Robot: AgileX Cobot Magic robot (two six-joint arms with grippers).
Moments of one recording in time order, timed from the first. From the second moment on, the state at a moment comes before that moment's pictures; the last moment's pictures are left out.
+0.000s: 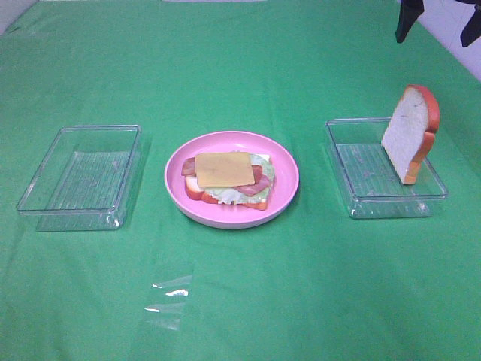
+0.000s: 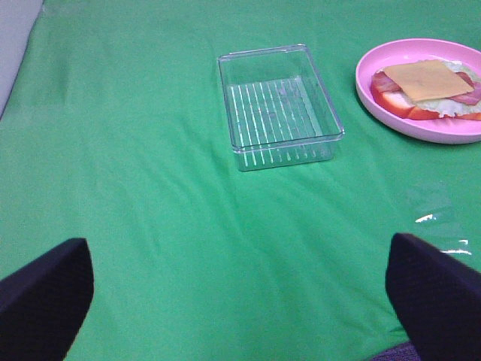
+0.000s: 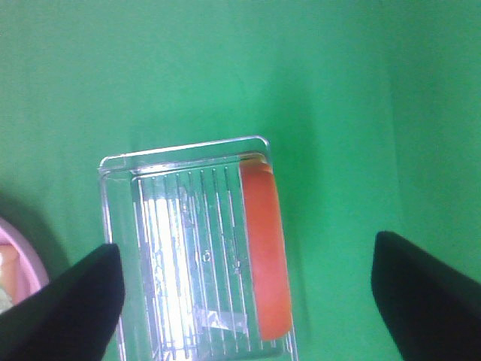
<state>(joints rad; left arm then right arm) 0.04 0.00 -0.52 -0.12 1.09 0.14 0.04 2.07 -2.04 -0.05 1.21 0.14</state>
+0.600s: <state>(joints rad) 0.04 0.00 -0.52 -0.12 1.09 0.14 0.03 2.16 -2.04 -0.04 1.22 0.12</state>
